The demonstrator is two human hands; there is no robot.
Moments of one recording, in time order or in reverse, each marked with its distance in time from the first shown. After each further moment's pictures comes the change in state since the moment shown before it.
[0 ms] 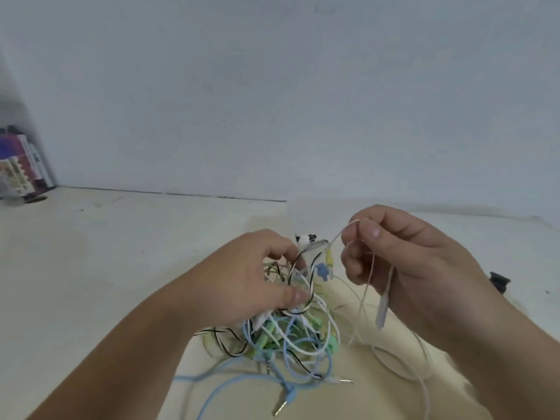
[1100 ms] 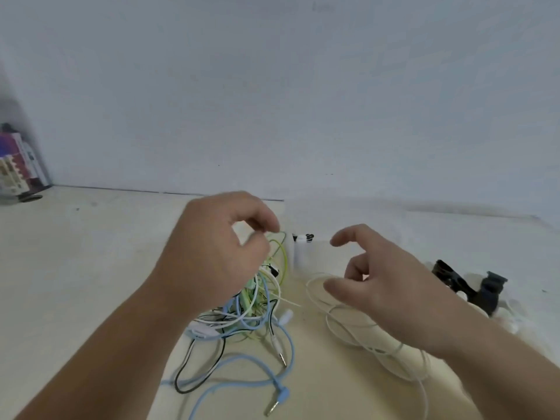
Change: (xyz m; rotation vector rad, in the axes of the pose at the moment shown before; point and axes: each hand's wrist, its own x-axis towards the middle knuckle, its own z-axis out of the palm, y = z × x) left_hand -0.009 0.013 -0.012 0.046 0.542 0.241; right_hand -0.001 0.011 -0.002 -0.842 -0.010 0.163
